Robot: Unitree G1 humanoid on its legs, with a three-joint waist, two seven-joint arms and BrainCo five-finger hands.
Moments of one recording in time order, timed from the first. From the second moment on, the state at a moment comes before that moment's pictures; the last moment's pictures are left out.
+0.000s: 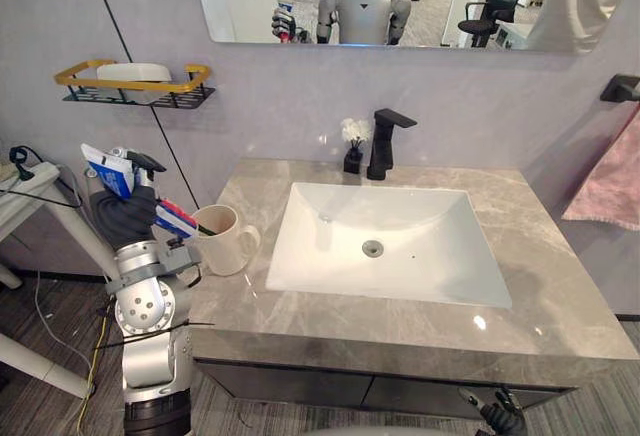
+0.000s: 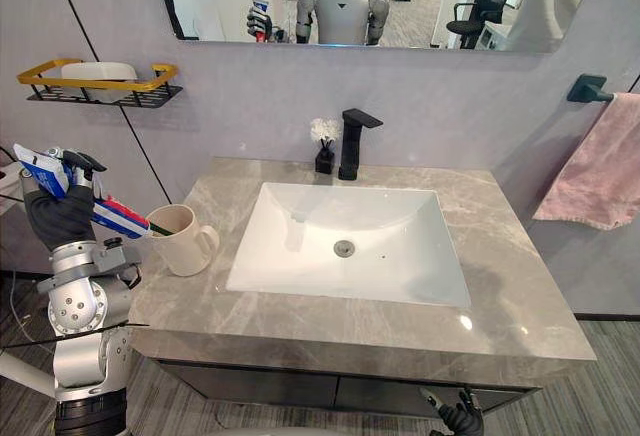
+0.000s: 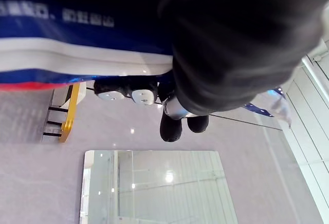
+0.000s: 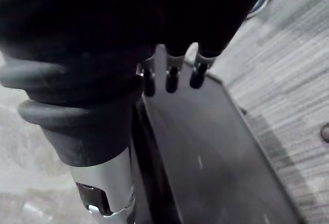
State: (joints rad) left arm -0.02 0.17 0.25 -0.38 -0.19 -0.16 0.27; right arm 0.38 0.08 -0.43 0.42 0.05 0.01 -0.11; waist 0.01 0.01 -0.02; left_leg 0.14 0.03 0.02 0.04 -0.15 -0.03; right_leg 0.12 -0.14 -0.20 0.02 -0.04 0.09
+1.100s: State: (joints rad) left arm -0.11 0.19 0.19 -0.25 -0.19 -0.13 0.27; right arm 0.39 0.08 -0.40 0.42 0.04 0.01 -0.11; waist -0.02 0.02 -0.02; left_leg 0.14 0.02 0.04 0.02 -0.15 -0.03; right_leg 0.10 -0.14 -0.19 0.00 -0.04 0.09
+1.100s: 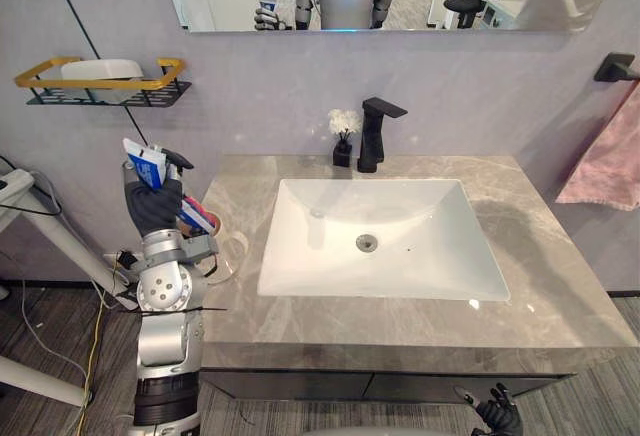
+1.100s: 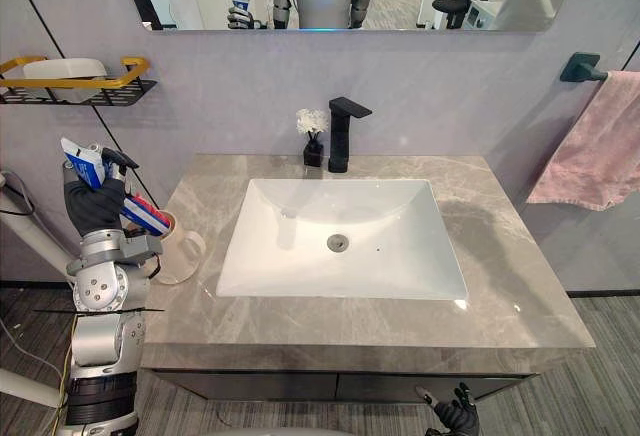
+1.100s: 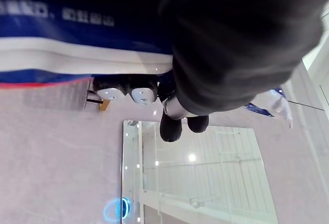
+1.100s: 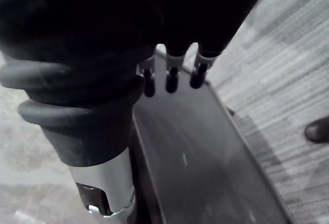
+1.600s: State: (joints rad) left arm -0.11 0.18 0.19 -0.18 -0.18 -0.11 0.27; right arm 0.41 0.09 -0.38 0.42 0.03 0.01 -0.11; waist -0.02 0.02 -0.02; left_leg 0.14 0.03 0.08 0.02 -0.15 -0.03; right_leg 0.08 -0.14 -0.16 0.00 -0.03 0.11
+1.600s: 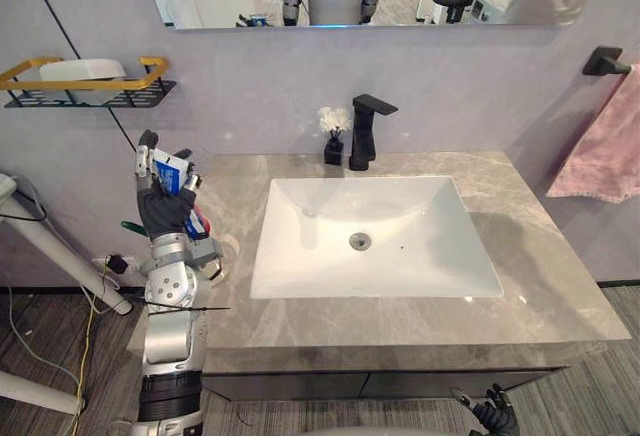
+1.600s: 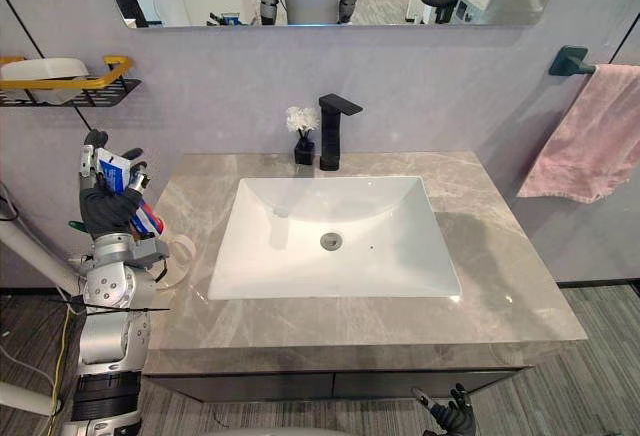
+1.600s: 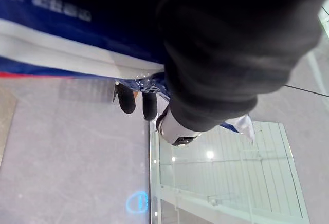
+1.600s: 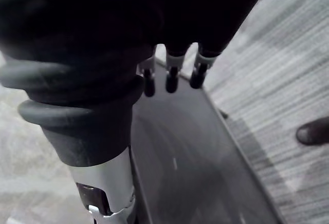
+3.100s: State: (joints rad) left arm 0.33 -0.07 0.18 -0.35 -0.42 -0.17 0.17; right arm 0.40 0.10 -0.31 0.46 0.04 0.01 -0.10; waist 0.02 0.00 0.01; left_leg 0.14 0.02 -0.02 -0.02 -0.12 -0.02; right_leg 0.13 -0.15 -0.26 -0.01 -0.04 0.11
